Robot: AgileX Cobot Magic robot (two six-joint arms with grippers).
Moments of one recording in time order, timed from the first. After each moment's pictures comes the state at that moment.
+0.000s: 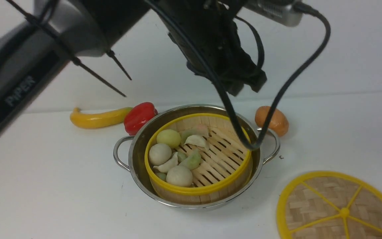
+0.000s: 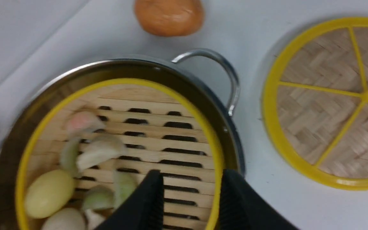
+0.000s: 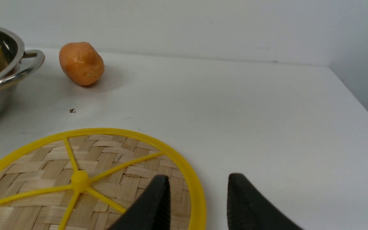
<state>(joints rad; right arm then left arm) -0.01 -0.01 0.02 -0.10 0.41 0.06 -0.67 1.94 -2.07 -0.07 1.26 0.16</state>
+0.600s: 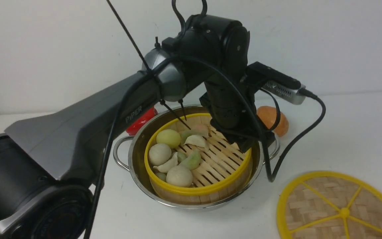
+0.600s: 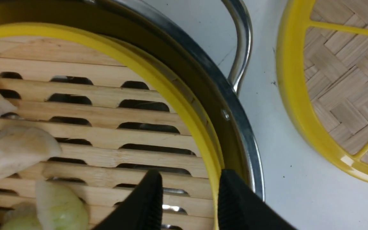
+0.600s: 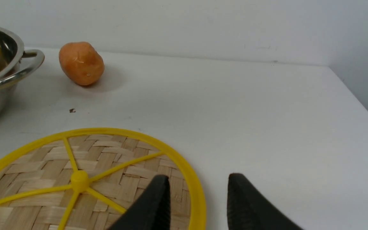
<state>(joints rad) -0.01 -0.01 0.02 -0.10 0.41 0.06 -0.67 2.18 -2.07 -0.10 1.25 0.17</state>
